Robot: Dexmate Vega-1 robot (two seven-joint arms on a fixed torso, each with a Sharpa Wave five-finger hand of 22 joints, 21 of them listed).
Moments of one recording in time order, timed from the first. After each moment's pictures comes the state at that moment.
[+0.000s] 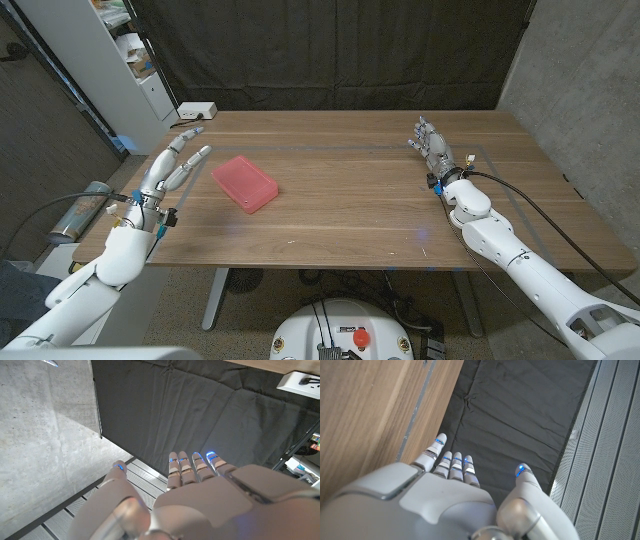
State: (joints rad) left arm 1.42 0.72 -0.13 -1.62 0.22 -0.61 0.45; left_hand 0.30 -0.07 0.34 -0.06 0.27 0.22 0.01 0.21 0.18 0.15 -0.05 0.25 0.20 0.04 -0.02 0.20 0.18 -0.06 0.02 0.24 0.17; right arm -0.87 -0.52 -0.38 -1.38 0.54 0.28 -0.11; right_hand 0.12 -0.04 0.38 -0.07 0.24 0.11 0.08 0.20 0.19 0.09 0.09 0.20 0.20 0.01 0.03 0.20 0.25 0.25 -0.02 0.24 0.17
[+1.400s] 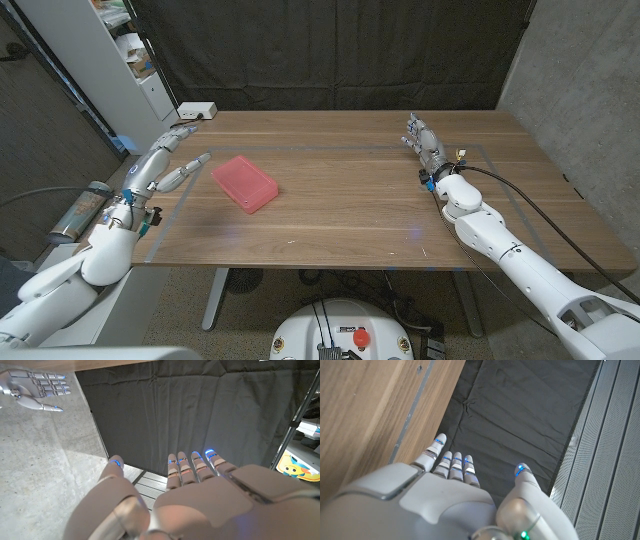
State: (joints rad) left arm 1.46 0.83 -0.17 -1.62 0.43 -0.53 0.58; left_hand 0.35 -0.10 0.35 -0.11 0.31 0.18 -0.02 0.19 0.18 0.16 -0.07 0.24 0.20 0.06 -0.04 0.20 0.18 -0.02 0.01 0.23 0.17; right arm -0.83 -0.50 -0.41 -1.38 0.50 0.24 -0.14; right_hand 0.12 -0.03 0.37 -0.07 0.24 0.11 0.08 0.20 0.19 0.09 0.09 0.20 0.20 0.01 0.03 0.20 0.25 0.25 -0.01 0.23 0.17
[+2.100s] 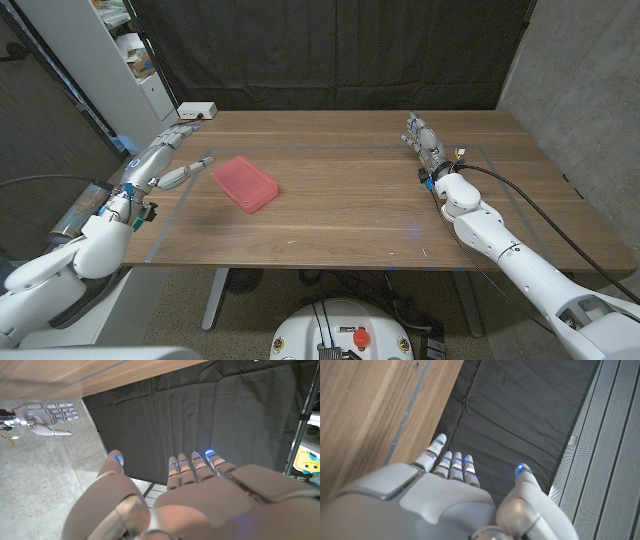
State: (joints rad) left arm 1.49 0.90 -0.19 -1.67 0.48 -0.45 0.54; left_hand 0.41 -0.11 0.35 -0.14 0.33 0.14 -0.03 0.19 0.18 0.12 -0.07 0.22 0.20 0.06 -0.03 0.19 0.18 -0.02 0.01 0.22 0.17; right arm -0.83 -0.50 -0.41 -1.39 0.49 0.25 -0.15; right_hand 0.12 -0.03 0.37 -0.07 0.24 0.11 0.08 0.20 0.19 0.09 0.09 0.20 0.20 0.01 0.03 0.20 0.24 0.25 -0.01 0.22 0.17
